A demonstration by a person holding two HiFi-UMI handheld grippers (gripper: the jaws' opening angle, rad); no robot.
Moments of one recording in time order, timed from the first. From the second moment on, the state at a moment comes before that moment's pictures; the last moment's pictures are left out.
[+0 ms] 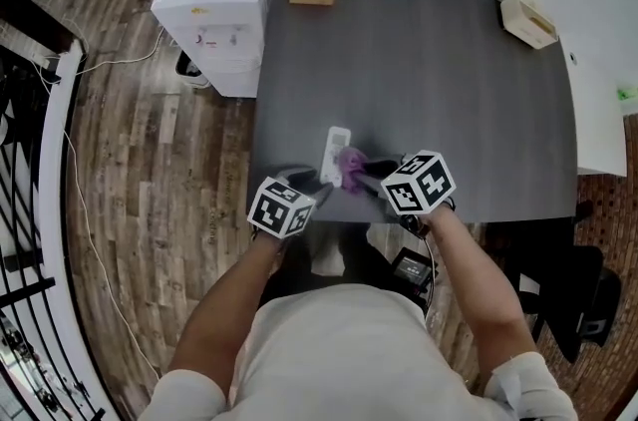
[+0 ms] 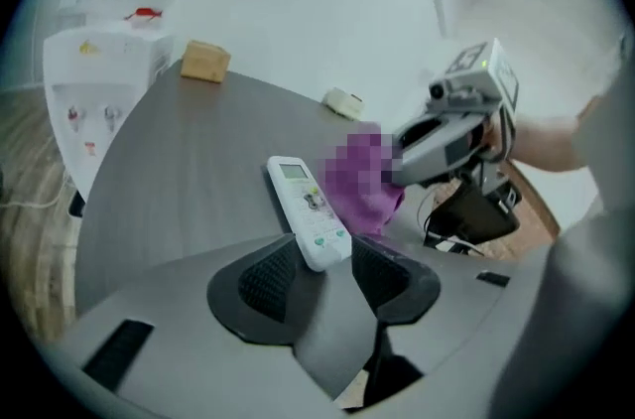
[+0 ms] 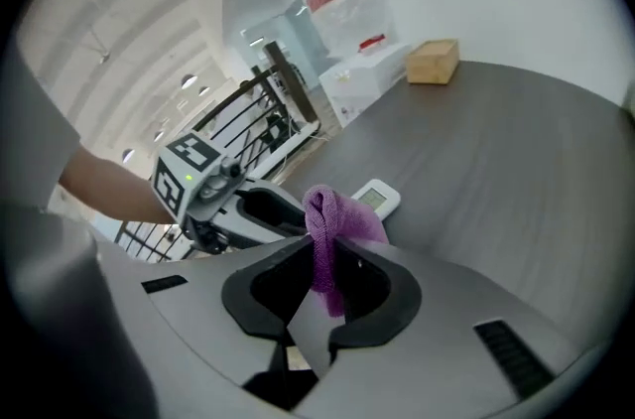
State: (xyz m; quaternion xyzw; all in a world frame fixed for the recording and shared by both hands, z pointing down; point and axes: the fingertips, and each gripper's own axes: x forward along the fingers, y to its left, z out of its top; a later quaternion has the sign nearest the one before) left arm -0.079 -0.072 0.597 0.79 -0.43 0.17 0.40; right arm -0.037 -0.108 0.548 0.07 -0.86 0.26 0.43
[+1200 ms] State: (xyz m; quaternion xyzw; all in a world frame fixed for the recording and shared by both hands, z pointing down) left arm -0.057 -0.117 0.592 0.69 -0.35 -0.06 0.63; right arm -0.003 -0.143 0.602 0.25 -0.84 0.30 0.38
